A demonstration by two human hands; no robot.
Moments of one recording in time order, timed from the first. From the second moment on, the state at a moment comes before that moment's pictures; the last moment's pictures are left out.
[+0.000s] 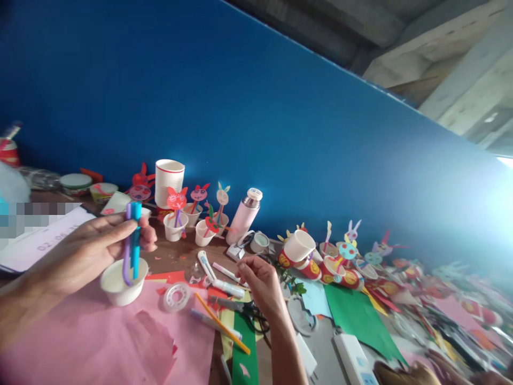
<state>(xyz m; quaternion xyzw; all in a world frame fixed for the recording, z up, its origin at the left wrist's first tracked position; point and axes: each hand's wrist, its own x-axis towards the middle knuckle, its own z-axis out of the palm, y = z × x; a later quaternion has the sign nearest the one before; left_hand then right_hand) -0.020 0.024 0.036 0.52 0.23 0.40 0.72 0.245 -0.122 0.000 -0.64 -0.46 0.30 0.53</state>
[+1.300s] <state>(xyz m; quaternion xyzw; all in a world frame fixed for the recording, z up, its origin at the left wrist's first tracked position) -0.058 0.010 0.071 0.57 0.07 0.51 0.63 0.188 -0.110 -0.048 -0.78 -0.62 0.02 -0.05</state>
